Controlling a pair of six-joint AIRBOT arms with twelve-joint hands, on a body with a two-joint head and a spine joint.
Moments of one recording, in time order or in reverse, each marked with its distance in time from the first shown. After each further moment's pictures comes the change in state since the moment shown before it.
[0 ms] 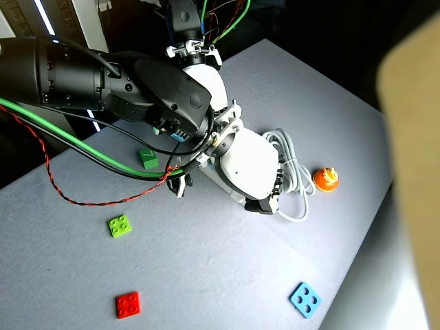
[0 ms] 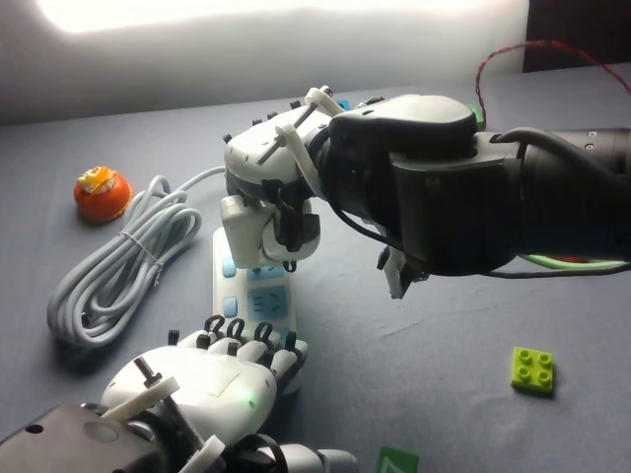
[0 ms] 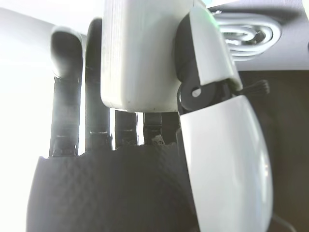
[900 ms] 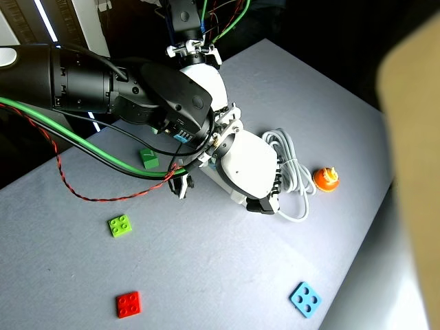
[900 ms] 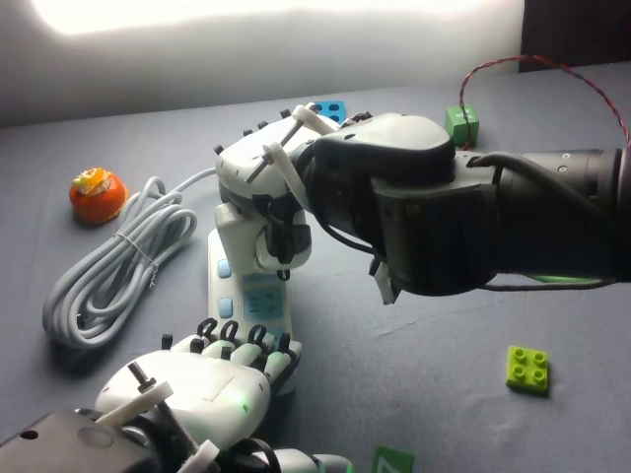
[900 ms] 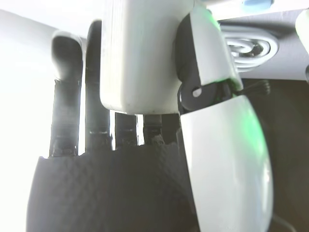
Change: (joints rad) left arm 0.015 0.006 -0.005 0.003 -0.006 -0.005; right arm -0.034 -0.048 0.023 -0.055 0.010 0.006
